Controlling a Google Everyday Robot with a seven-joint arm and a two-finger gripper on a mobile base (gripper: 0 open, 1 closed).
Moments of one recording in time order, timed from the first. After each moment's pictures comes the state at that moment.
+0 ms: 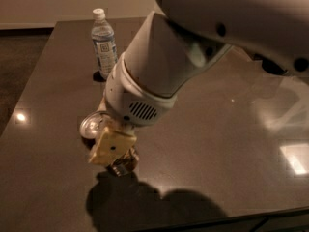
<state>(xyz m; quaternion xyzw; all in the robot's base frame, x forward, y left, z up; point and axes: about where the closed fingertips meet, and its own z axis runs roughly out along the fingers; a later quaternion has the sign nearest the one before) 0.346 0.084 0.945 -0.70 0.64 0.21 0.21</state>
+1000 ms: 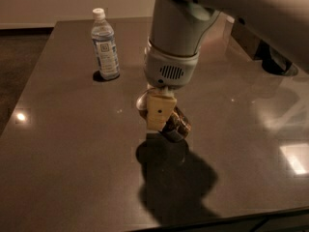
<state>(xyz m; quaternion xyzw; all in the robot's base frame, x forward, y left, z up) 0.430 -0.006 0.921 -0.70 0.71 0.07 0.07</state>
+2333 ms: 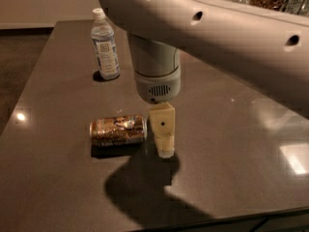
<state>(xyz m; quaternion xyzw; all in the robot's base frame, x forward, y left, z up) 0.446 -0.021 0.876 -0.73 0.68 -0.04 -0.02</state>
